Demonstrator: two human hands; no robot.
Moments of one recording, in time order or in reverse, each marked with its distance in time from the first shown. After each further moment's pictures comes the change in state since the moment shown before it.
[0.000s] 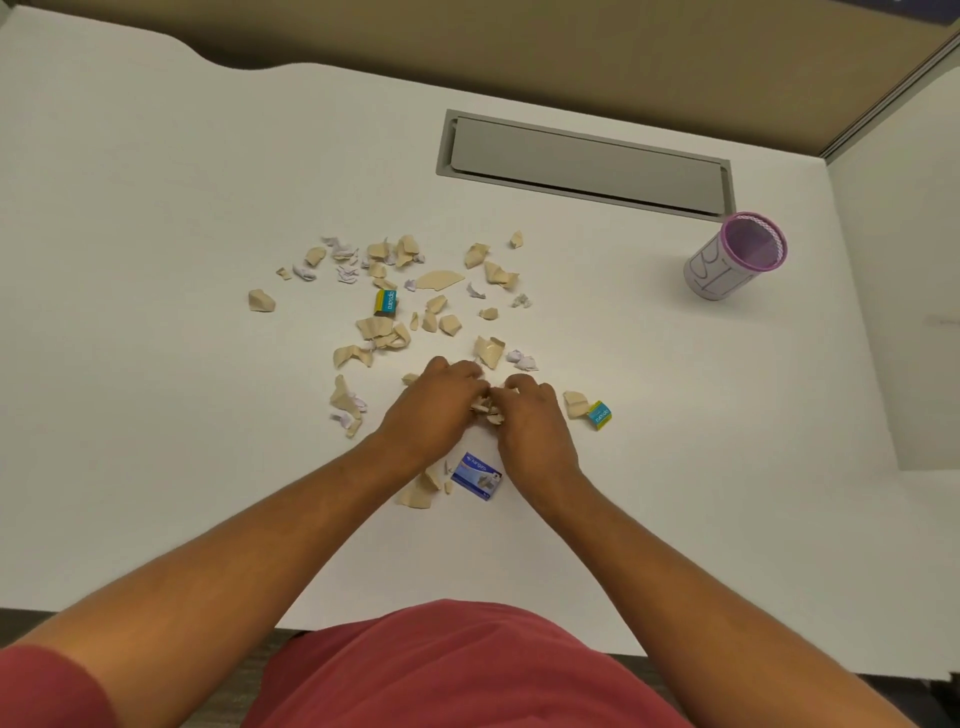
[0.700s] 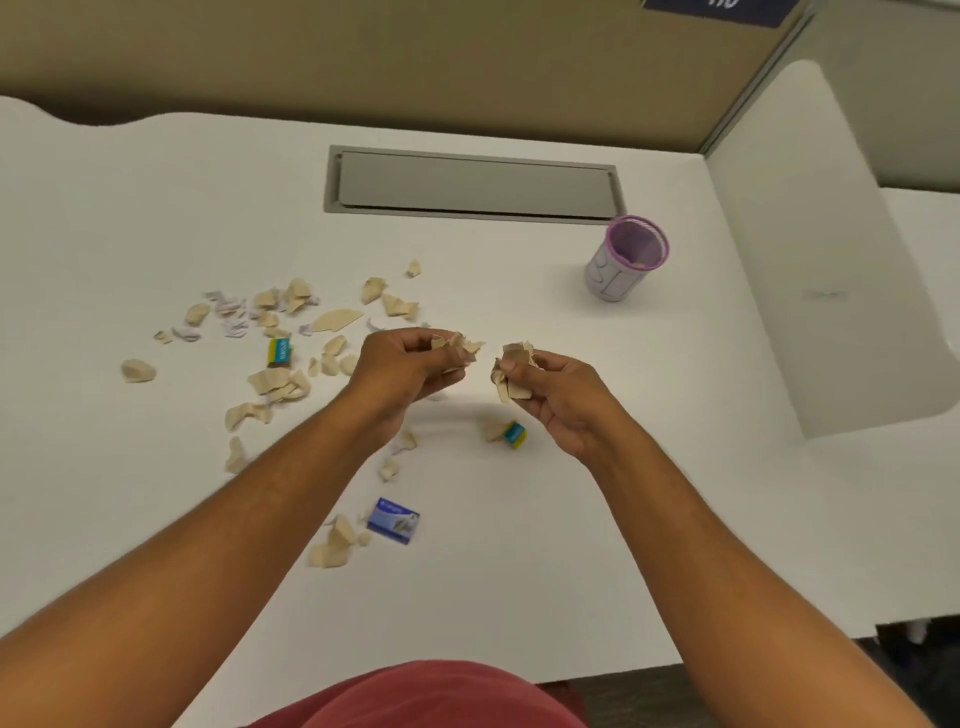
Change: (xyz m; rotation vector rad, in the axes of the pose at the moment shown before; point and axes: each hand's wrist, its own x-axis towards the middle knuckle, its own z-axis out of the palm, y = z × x) left_hand 0.077 0.074 -0.042 -1.492 0.090 -0.467; right_hand 0.024 0.097 -0.117 1.592 -0.037 0.586
